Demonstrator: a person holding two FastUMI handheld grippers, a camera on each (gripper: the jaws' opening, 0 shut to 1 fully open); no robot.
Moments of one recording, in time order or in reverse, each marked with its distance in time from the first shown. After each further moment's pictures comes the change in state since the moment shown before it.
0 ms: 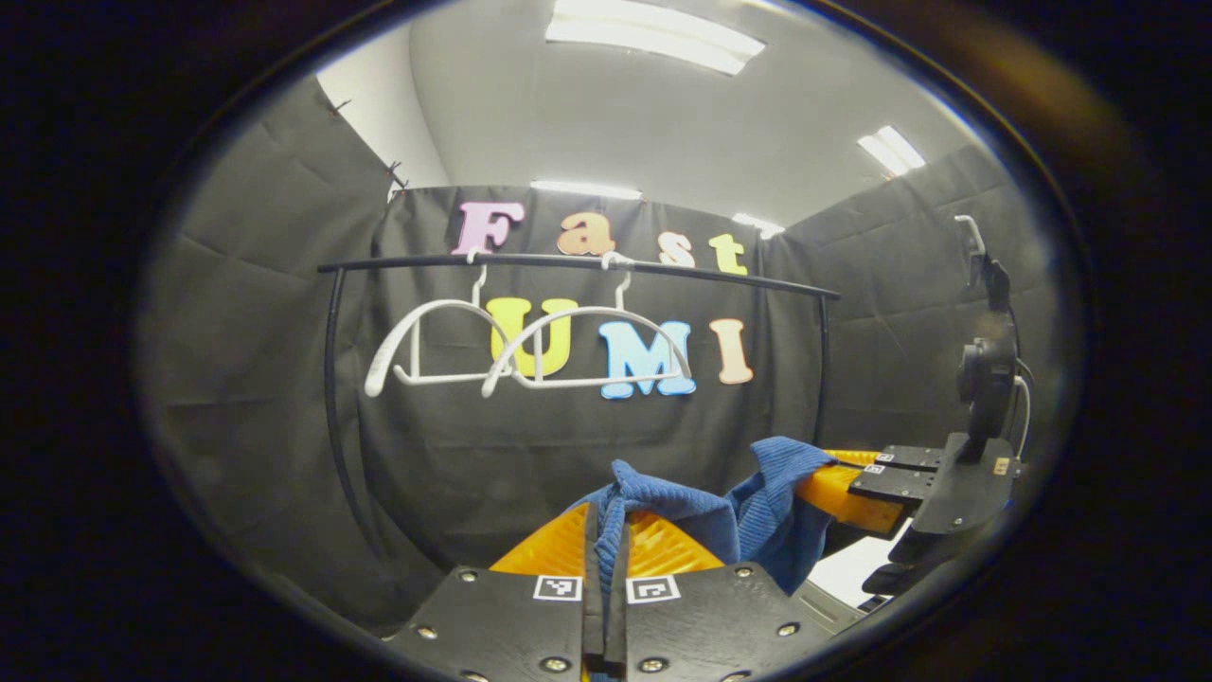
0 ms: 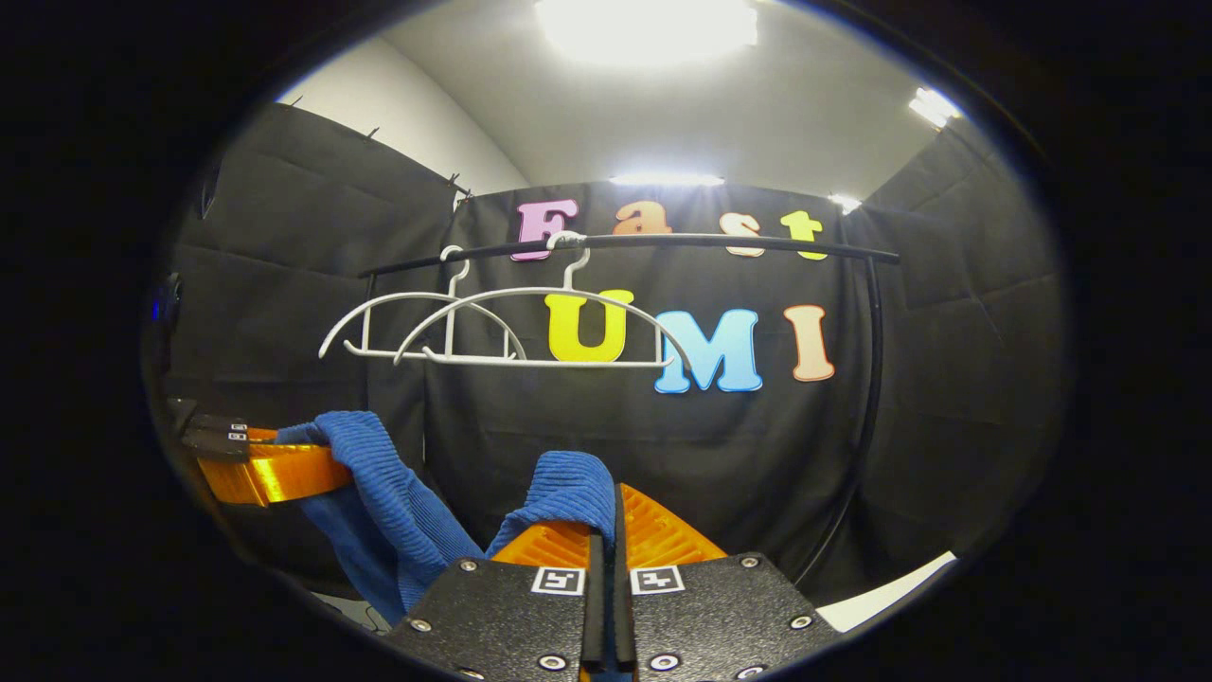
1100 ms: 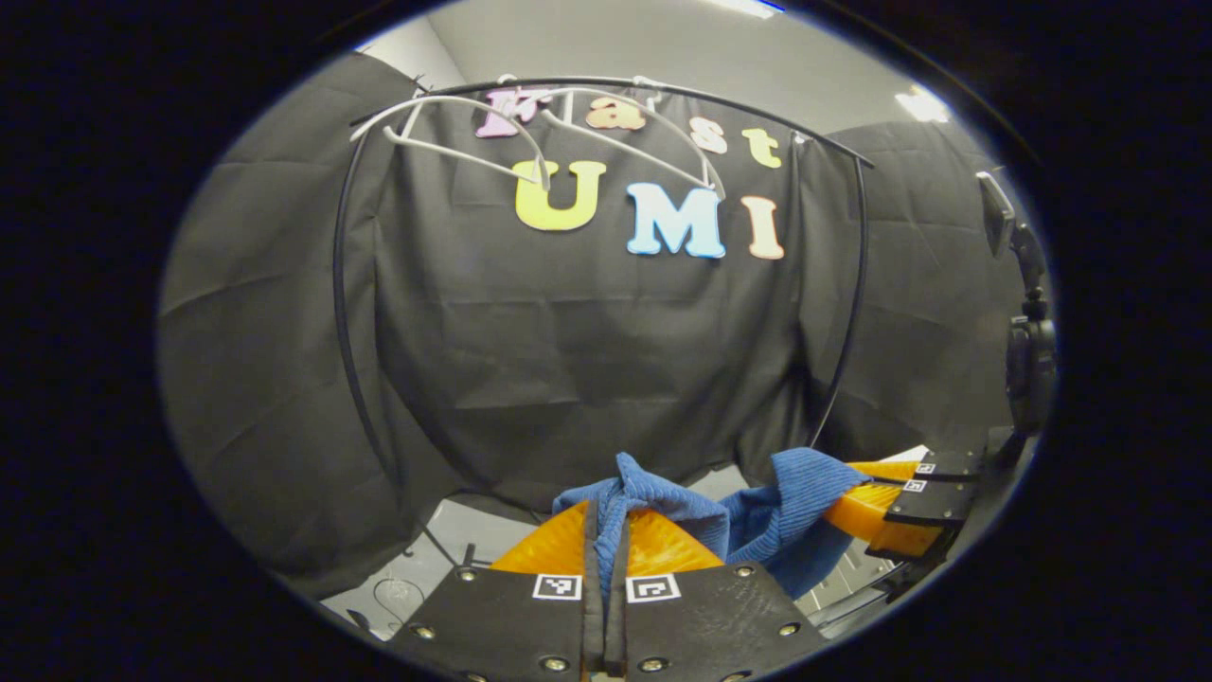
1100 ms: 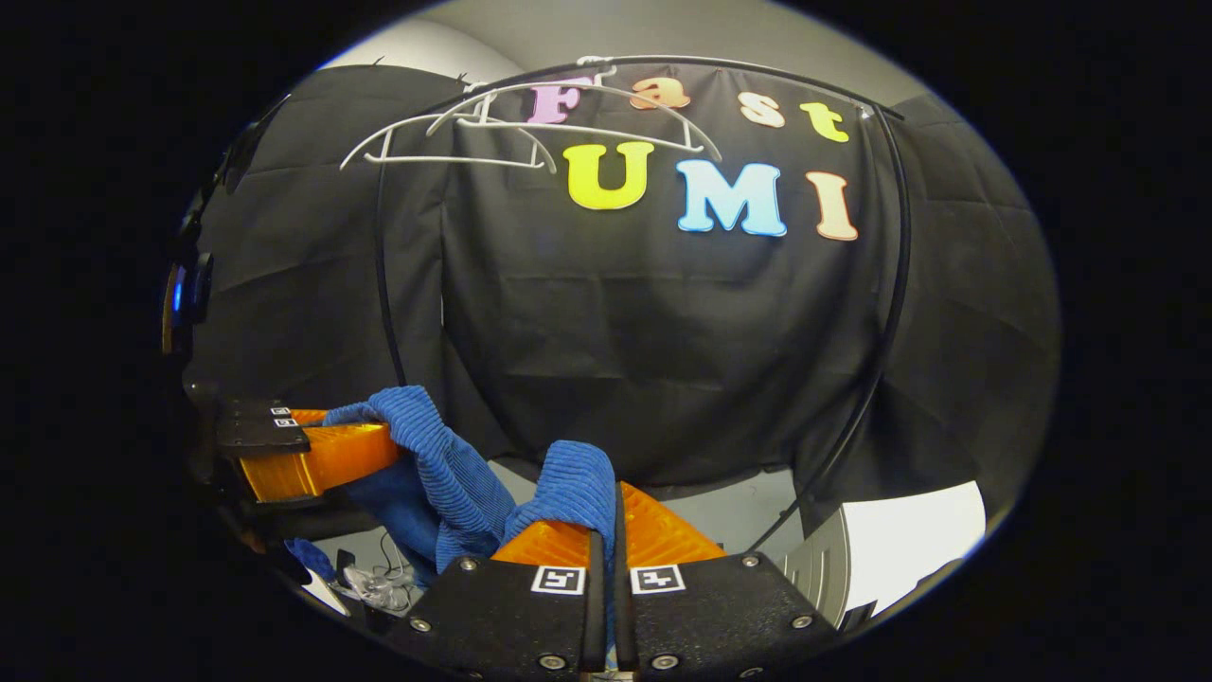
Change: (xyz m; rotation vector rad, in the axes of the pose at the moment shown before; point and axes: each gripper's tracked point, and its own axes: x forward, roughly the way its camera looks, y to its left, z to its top) left arm -0.023 0.015 -0.150 -0.041 0.374 0.076; right arm -0.047 0.029 -0.218 -0.009 0.427 0.047
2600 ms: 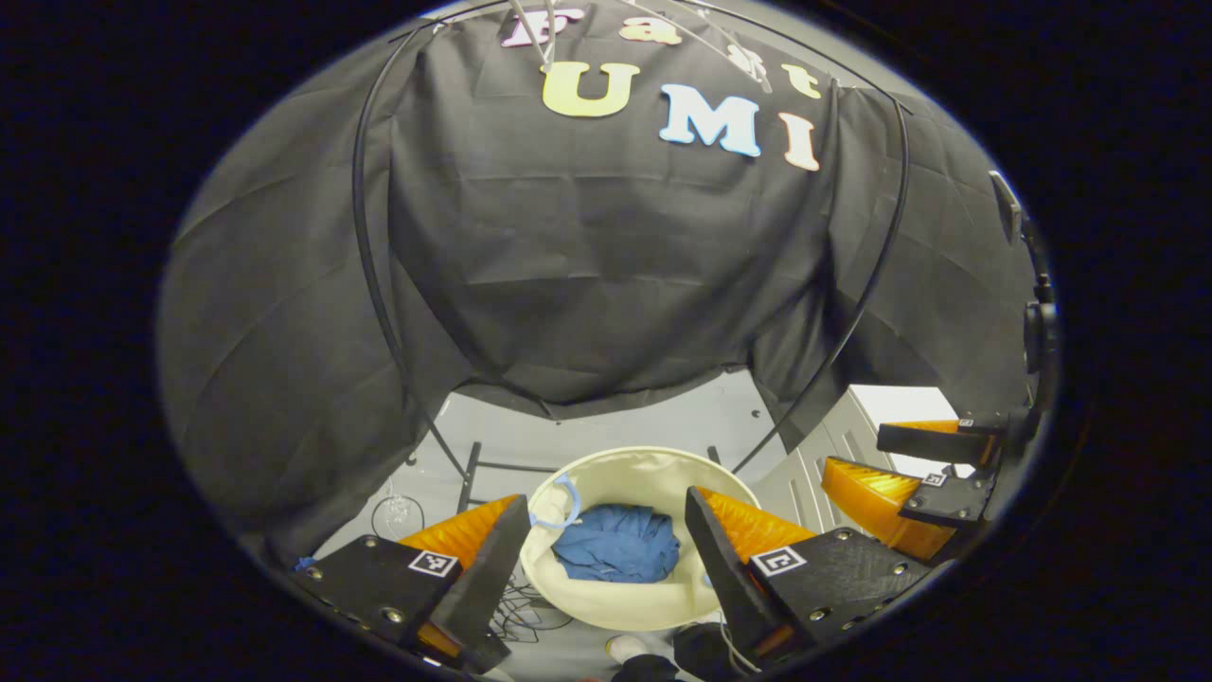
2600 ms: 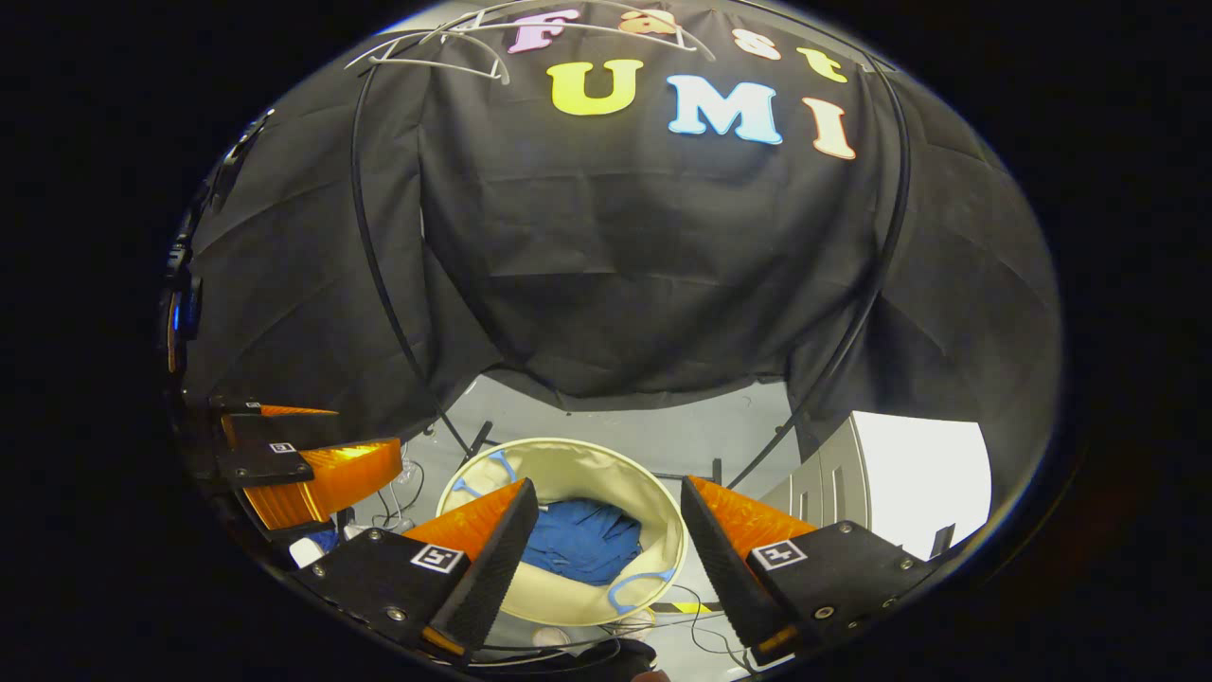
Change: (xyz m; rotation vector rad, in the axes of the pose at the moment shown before) left arm -0.001 0.028 -0.107 -0.075 0.275 0.015; right arm 0.003 0.008 -0.083 0.055 0.241 -0.057
